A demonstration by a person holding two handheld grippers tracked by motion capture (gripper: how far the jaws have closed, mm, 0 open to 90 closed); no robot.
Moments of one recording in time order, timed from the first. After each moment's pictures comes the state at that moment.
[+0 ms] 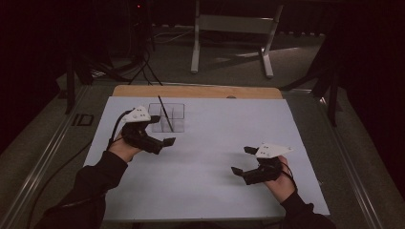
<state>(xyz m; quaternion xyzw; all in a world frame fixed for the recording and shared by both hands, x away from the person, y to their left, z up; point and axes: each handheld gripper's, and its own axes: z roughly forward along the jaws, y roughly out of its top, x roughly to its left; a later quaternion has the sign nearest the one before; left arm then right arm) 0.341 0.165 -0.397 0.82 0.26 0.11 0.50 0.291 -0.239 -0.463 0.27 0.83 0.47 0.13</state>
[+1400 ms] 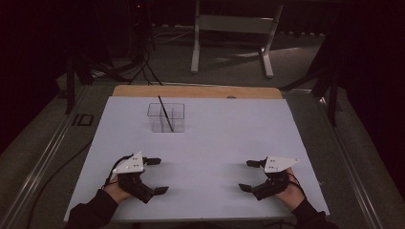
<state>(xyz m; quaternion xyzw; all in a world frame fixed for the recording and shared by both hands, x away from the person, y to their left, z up) 0.268 0.188 -0.489 0.83 0.18 0.04 0.53 0.272 -0.266 -0.492 0.21 0.85 0.49 0.07</state>
